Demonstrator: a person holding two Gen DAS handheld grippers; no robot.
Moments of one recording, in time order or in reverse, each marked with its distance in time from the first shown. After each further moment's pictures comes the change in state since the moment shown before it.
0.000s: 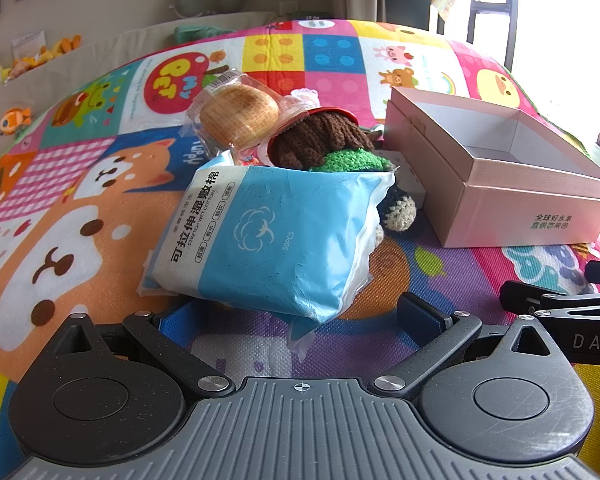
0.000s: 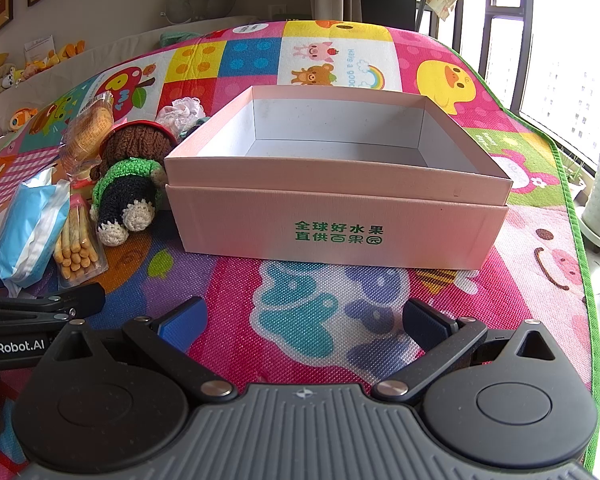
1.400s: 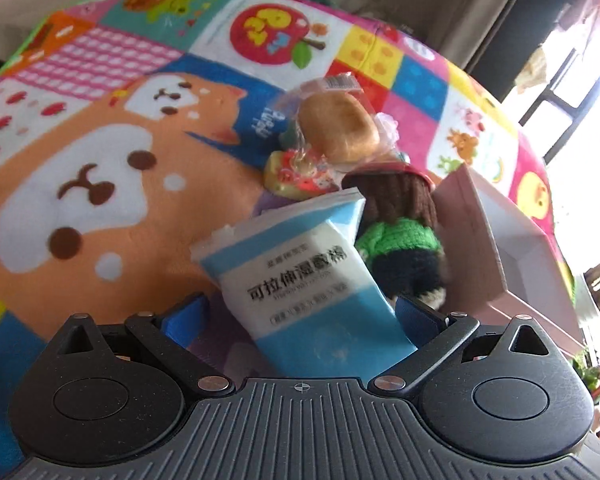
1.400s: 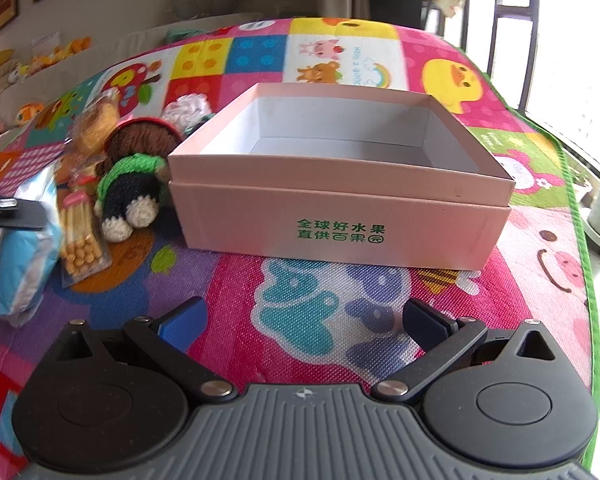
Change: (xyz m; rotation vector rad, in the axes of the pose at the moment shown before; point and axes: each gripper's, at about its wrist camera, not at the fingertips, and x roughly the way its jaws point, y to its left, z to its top) left arm -0.004 0.069 0.031 -0.463 0.082 -0.093; right arm -0.005 -0.005 0.001 -0.029 0.020 0.036
